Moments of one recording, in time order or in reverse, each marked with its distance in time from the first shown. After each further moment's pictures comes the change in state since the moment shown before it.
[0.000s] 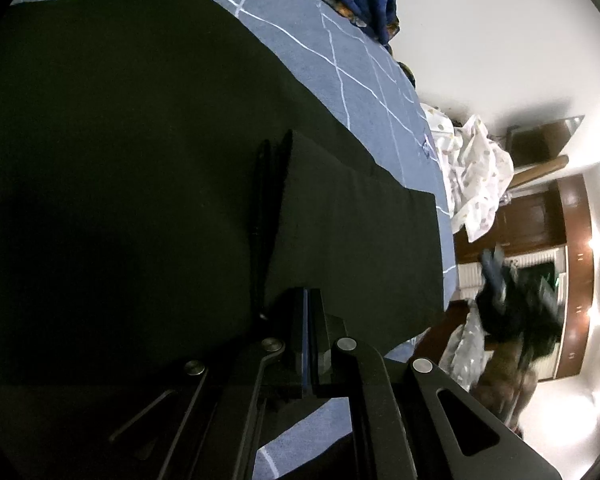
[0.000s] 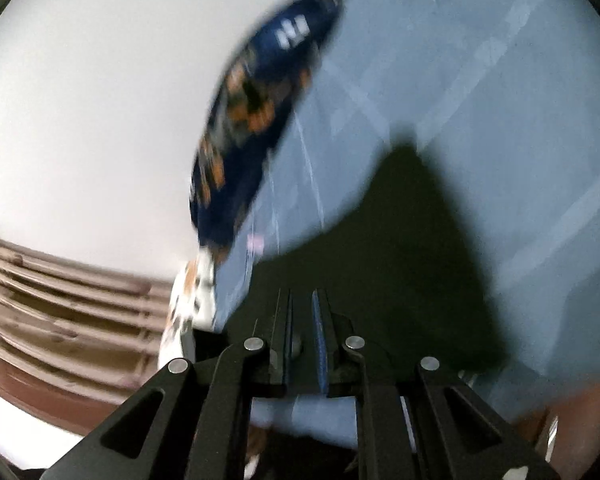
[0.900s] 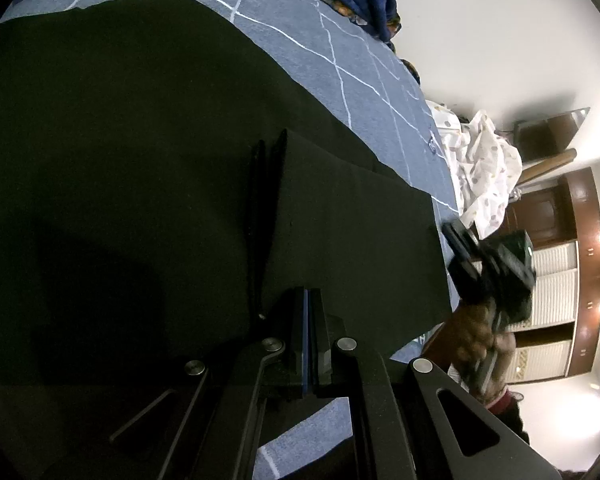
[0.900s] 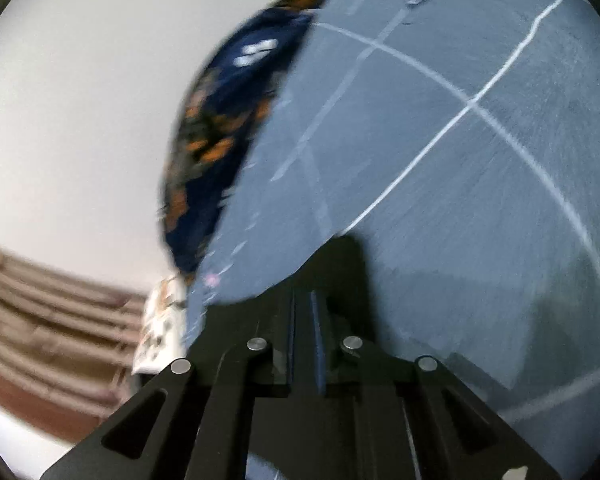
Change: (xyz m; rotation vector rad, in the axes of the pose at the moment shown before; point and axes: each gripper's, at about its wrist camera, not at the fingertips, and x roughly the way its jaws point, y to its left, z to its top) left arm 0.000 -0.007 -0.003 0.020 -0.005 0.041; right arm 0.025 -0.061 0.023 -0.038 0.059 0.052
